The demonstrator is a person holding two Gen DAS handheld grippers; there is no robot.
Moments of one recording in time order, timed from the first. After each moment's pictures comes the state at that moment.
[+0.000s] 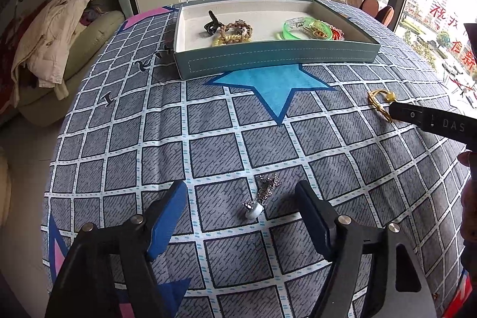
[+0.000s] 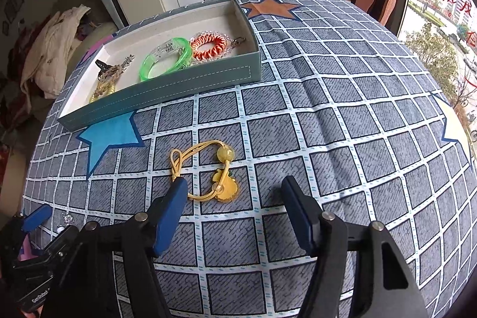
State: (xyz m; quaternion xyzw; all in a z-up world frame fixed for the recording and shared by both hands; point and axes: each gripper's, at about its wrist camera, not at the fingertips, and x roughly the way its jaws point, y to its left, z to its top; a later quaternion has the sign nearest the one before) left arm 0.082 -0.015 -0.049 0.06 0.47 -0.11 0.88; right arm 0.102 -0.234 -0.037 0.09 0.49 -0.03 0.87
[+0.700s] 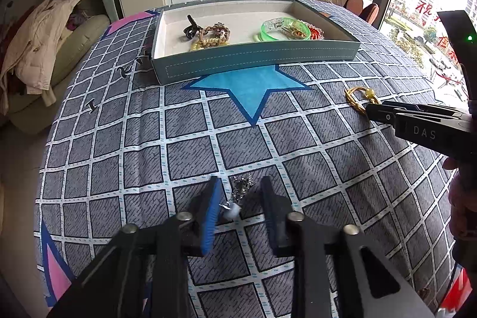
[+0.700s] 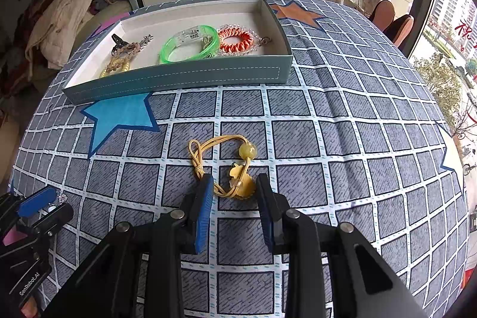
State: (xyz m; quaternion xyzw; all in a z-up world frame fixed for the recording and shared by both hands) left arm 0.078 -0.025 -0.044 0.05 0.47 -0.14 0.87; right arm 0.104 -0.211 -0.035 0.03 0.50 0.00 0.87
